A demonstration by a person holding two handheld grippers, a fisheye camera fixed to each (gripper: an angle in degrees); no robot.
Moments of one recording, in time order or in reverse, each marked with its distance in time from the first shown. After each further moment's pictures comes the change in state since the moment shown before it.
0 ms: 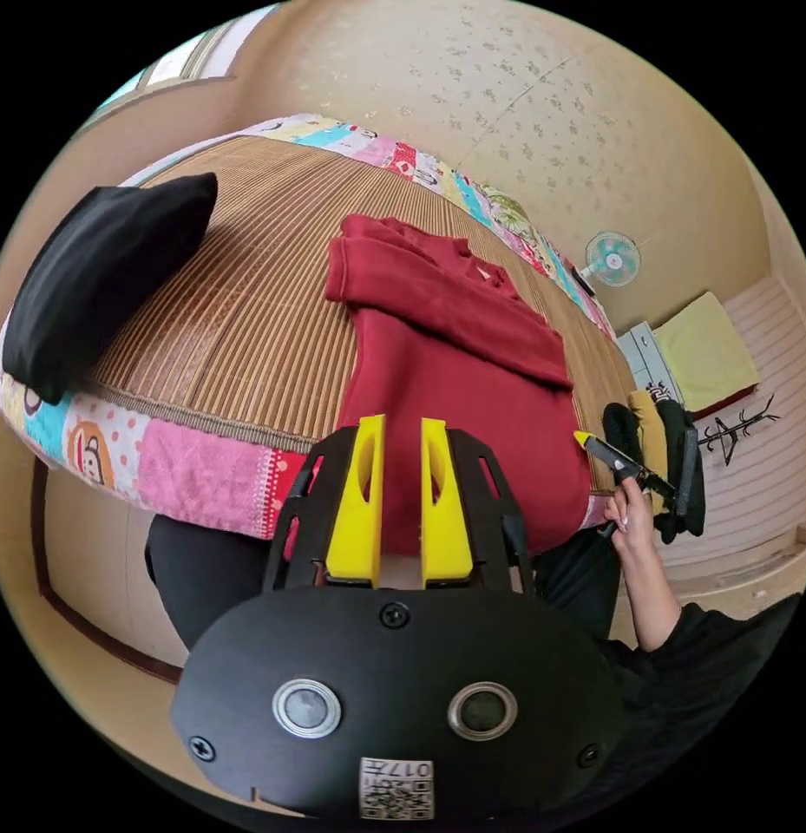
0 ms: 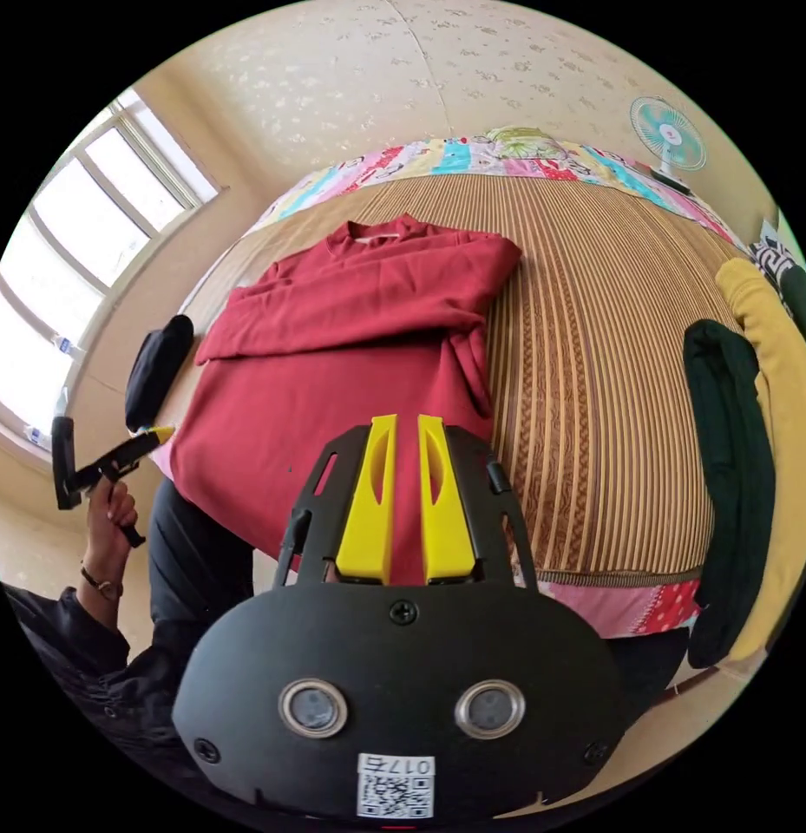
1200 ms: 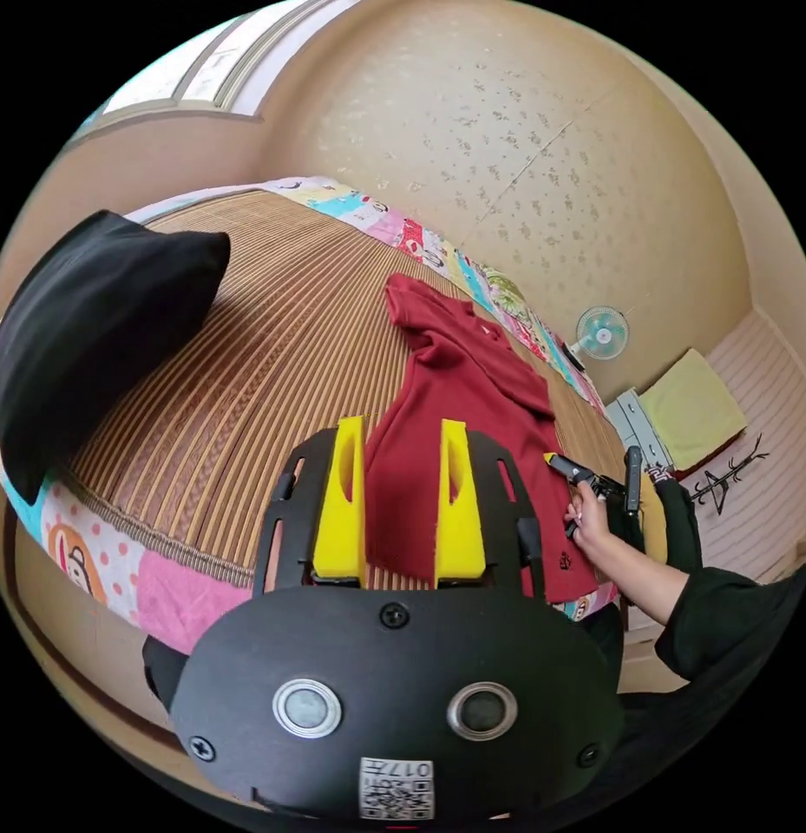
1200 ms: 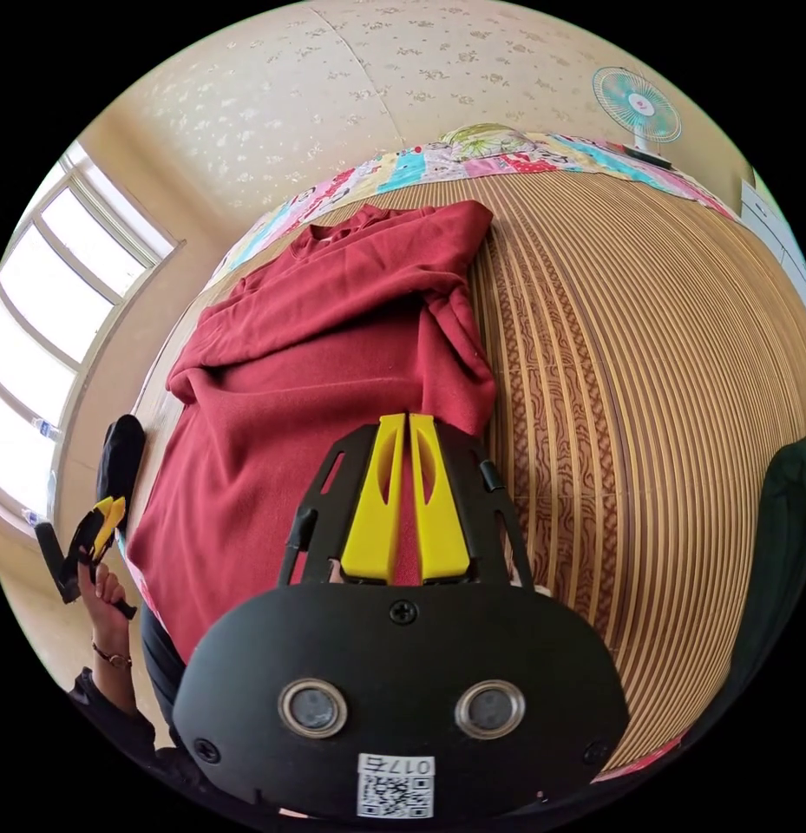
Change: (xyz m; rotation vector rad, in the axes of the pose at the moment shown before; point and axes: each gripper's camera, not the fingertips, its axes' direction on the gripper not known) left arm -0.071 -0.034 -0.027 0.264 0.085 -0.069; right arm 0.088 -0.136 0.065 0.106 -0.039 0.140
